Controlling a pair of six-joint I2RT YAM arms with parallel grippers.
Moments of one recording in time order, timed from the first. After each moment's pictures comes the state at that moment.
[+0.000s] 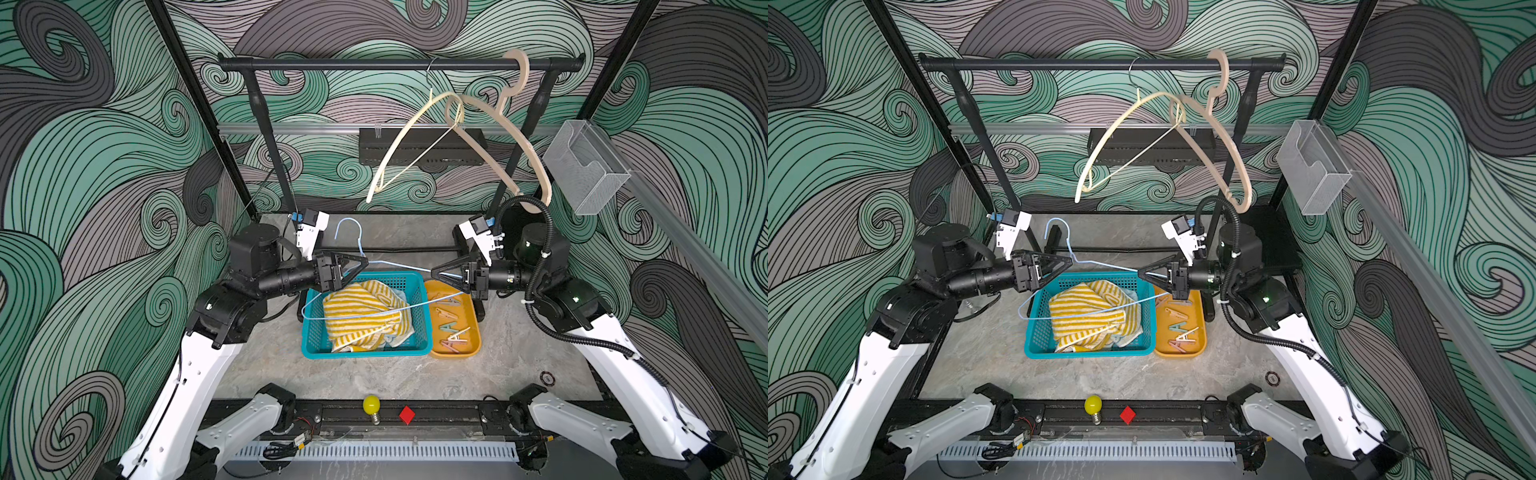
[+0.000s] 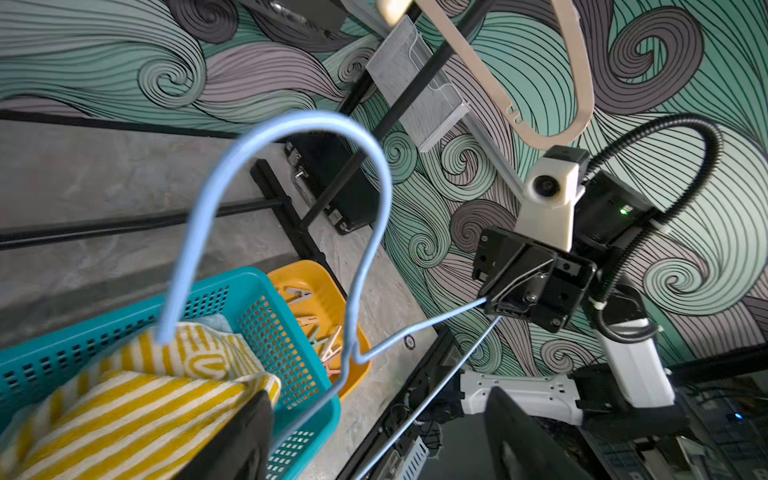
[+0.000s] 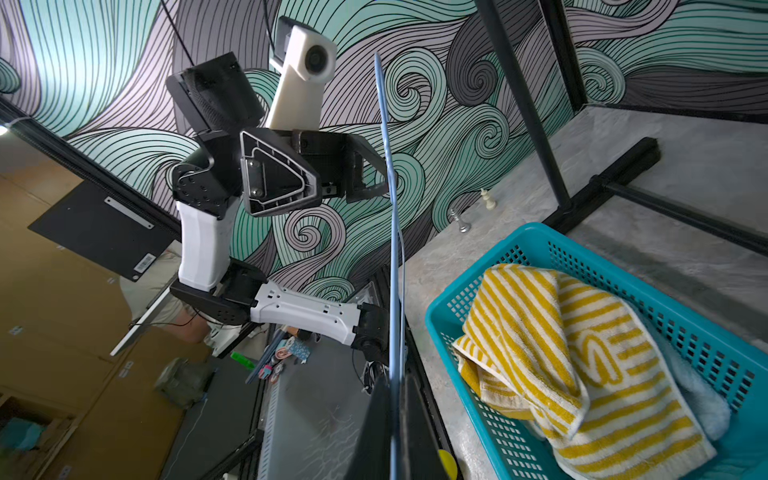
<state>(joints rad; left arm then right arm) -0.39 0.94 1.41 -0.80 0.57 -0.49 0.48 1.02 1.26 -0.49 -0.90 0.38</state>
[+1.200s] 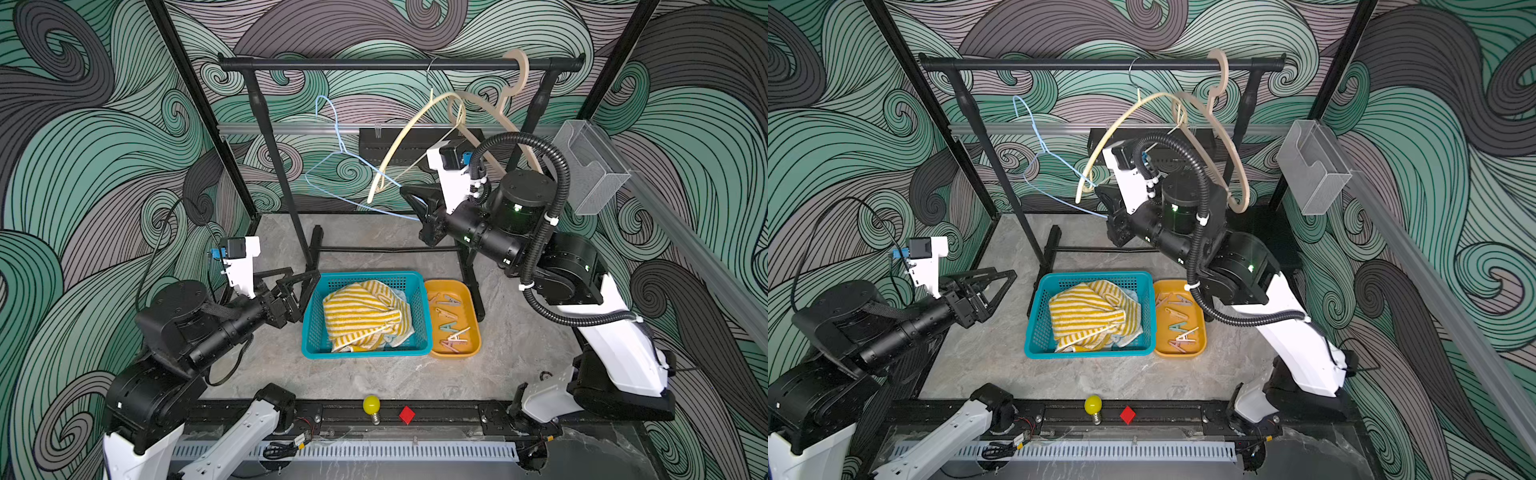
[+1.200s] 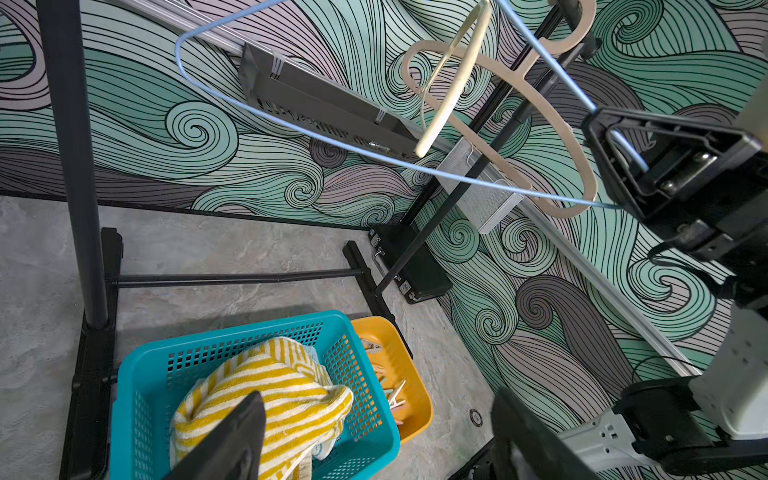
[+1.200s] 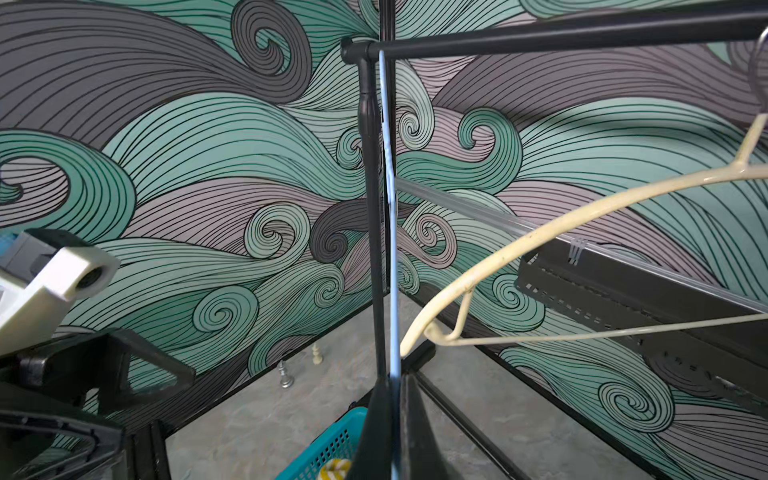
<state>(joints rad) -0.39 0.70 1.48 -0.97 0.23 -0.48 1.00 1.54 2.26 -0.75 0.20 -0.03</state>
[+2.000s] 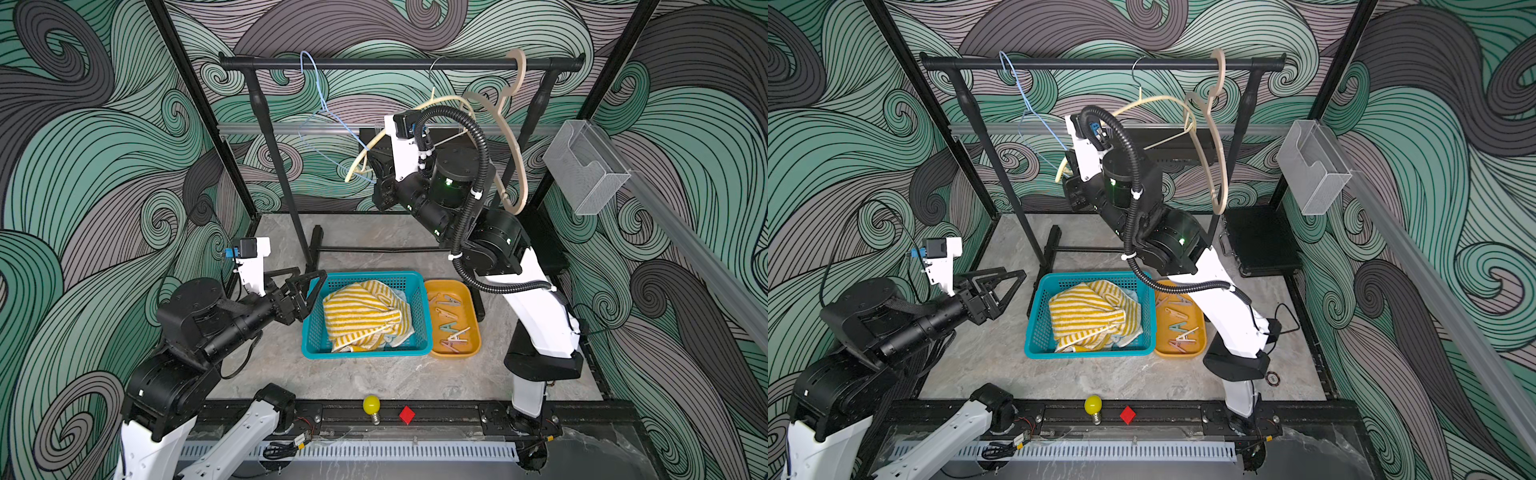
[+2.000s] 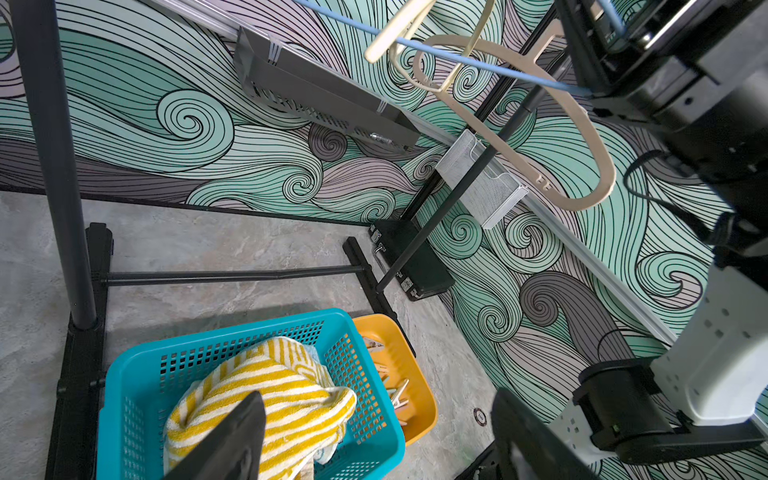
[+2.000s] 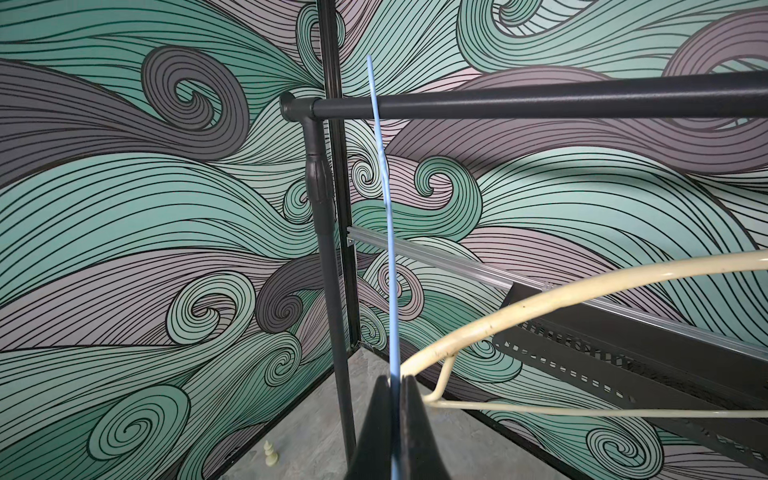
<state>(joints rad) -0.39 0.68 1.38 -0.89 0.24 -0.48 1.02 1.91 2.71 -0.70 0.38 -0.04</state>
